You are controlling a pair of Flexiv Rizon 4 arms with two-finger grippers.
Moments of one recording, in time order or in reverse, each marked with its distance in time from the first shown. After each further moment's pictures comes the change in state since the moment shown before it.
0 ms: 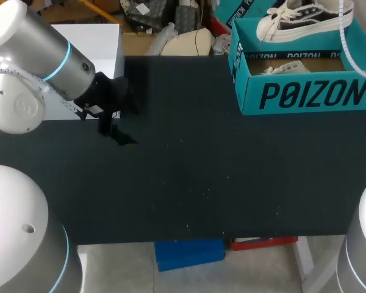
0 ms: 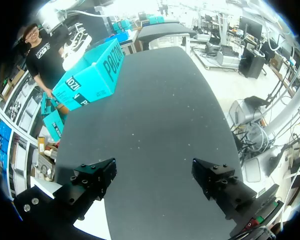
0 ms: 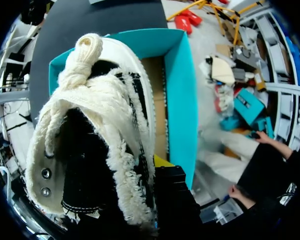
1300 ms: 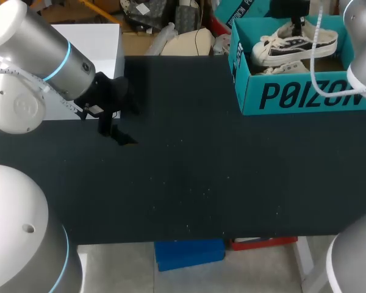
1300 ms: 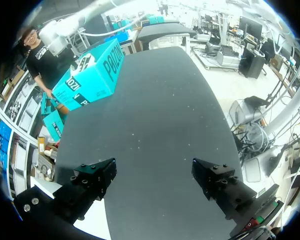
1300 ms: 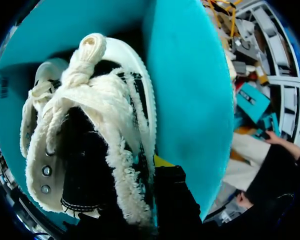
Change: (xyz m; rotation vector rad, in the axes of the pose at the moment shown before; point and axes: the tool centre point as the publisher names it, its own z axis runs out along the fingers) left arm 0.000 0.000 0.000 0.000 0.000 0.000; right arm -0.038 0.022 0.130 -0.020 -0.016 0.055
